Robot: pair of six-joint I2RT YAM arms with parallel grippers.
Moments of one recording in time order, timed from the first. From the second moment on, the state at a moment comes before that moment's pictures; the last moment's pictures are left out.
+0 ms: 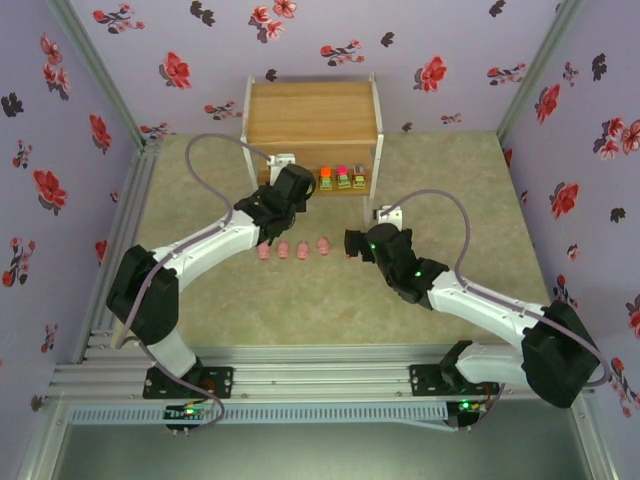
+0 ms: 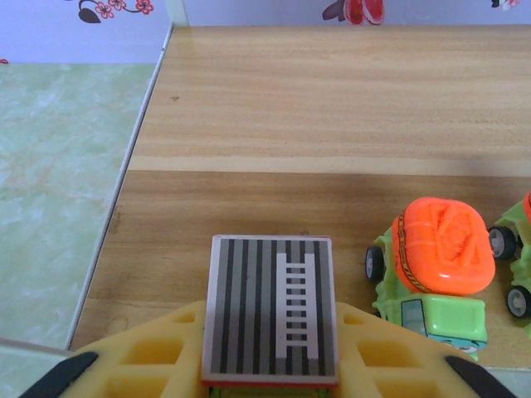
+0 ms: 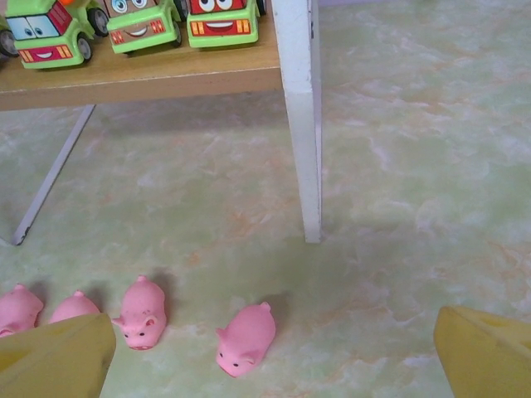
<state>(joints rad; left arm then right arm) -0.73 1.67 1.31 -0.32 -0.62 -0.45 0.76 1.21 0.67 -0.05 0.46 0.48</state>
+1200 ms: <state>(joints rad) -0.70 1.77 1.37 -0.29 -0.63 -0.45 0.76 1.23 0.67 -0.04 0.43 0.48</state>
